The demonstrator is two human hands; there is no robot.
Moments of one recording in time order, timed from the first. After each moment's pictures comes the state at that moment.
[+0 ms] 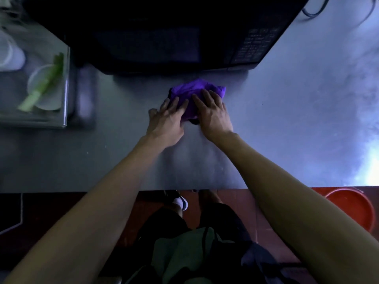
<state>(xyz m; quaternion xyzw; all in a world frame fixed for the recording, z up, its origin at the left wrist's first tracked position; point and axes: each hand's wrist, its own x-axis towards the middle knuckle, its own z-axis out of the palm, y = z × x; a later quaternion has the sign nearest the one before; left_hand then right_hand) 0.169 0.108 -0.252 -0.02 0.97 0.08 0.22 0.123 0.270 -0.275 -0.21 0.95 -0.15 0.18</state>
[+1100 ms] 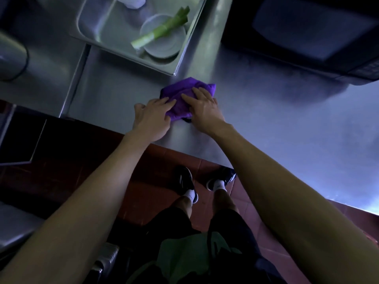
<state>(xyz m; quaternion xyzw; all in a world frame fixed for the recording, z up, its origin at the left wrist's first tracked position) 0.365 -0.139 -0.256 -0.19 0.96 0.14 0.15 0.252 0.013 -0.265 -0.39 0.88 -0.13 0.23</state>
